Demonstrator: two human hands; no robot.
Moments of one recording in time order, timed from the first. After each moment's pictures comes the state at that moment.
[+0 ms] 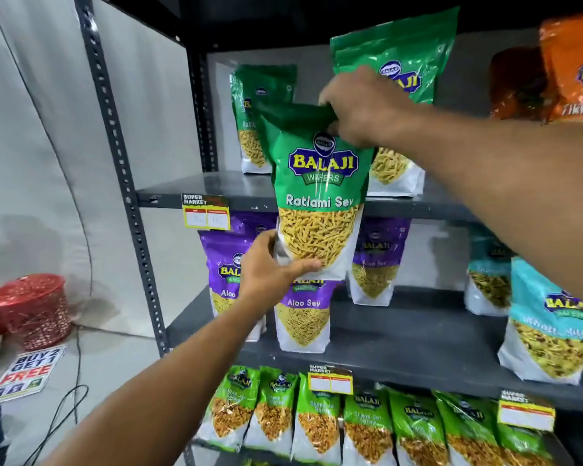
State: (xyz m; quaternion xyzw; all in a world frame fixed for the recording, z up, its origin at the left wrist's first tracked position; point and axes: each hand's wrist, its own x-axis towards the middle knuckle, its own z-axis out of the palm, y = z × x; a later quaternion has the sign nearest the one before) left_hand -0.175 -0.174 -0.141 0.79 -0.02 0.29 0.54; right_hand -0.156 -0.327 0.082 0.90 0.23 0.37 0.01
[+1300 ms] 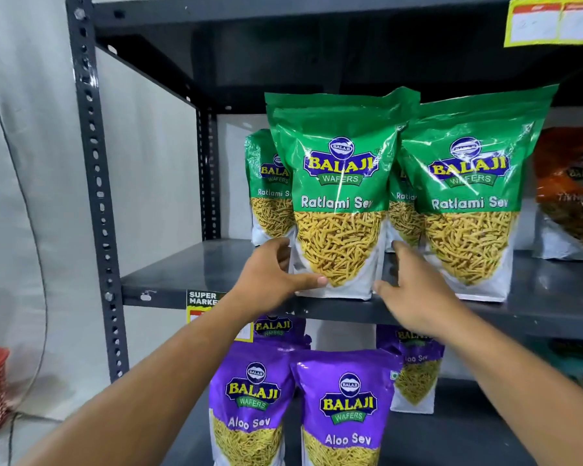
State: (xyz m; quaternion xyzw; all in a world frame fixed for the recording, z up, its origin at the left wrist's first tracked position) left_hand -0.036 -0.070 -0.028 0.79 -0.19 0.19 0.55; right_hand -0.086 -0.285 -0.011 0.92 0.10 0.23 -0.30
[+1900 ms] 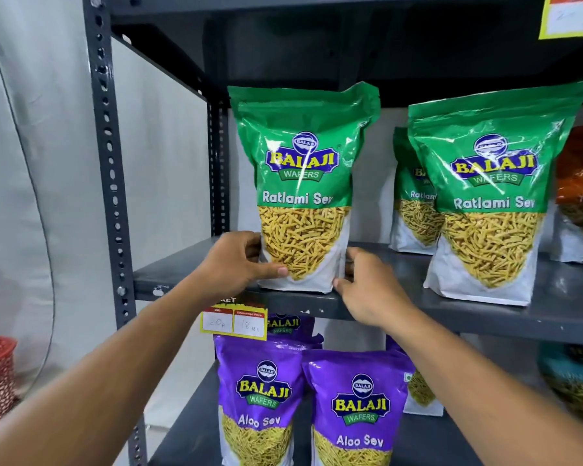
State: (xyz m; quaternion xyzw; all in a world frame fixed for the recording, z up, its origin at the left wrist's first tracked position) left_hand -0.035 -0.005 -0.013 0.81 -0.19 0.18 0.53; right_hand -0.047 -0.221 -0.023 0.91 0.12 0.21 -0.34
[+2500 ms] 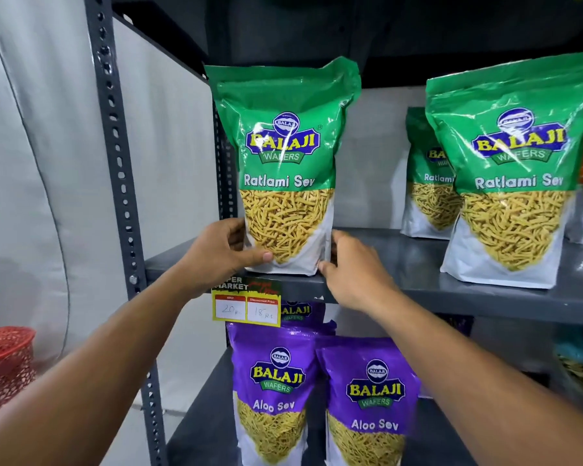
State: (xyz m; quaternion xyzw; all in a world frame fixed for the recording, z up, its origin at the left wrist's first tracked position) left_hand -0.038 0.033 -0.020 0.81 -0.17 0.20 0.52; right_hand -0.043 -0.185 -0.027 0.90 0.17 0.23 -0.33
